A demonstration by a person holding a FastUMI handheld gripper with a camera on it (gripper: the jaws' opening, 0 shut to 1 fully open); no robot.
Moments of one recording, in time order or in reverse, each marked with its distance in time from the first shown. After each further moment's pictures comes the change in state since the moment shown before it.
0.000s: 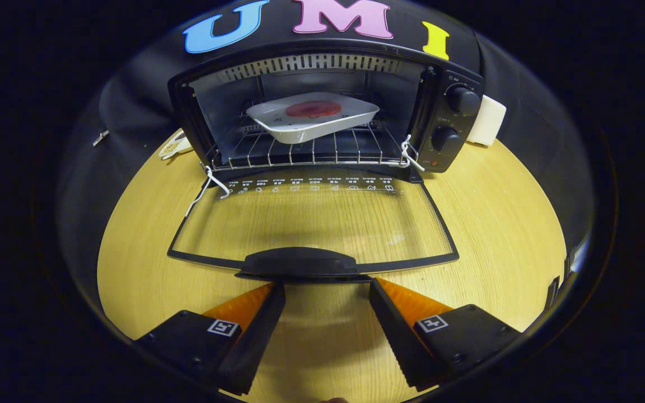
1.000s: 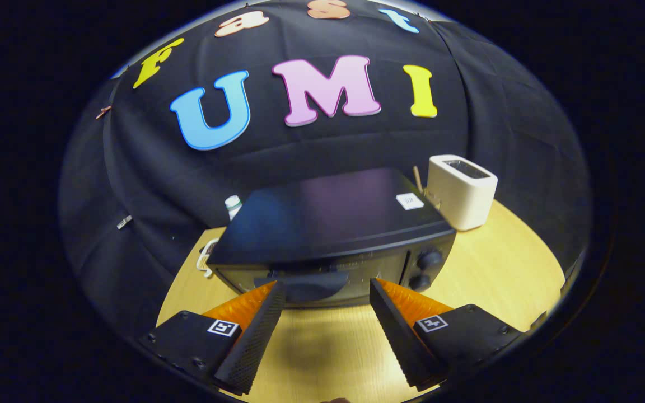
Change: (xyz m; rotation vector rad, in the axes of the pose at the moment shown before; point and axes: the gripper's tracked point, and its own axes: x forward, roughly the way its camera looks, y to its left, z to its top) arm -0.120 -0.017 0.220 0.111 -0.460 0.112
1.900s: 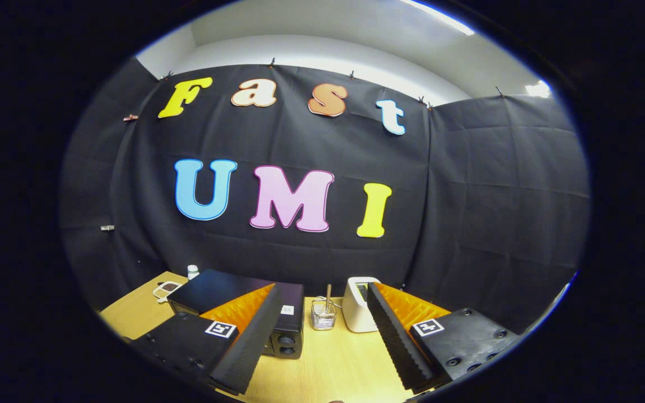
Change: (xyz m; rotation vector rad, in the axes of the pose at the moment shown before) arm -0.151 -0.150 0.153 -0.222 -0.411 -0.127
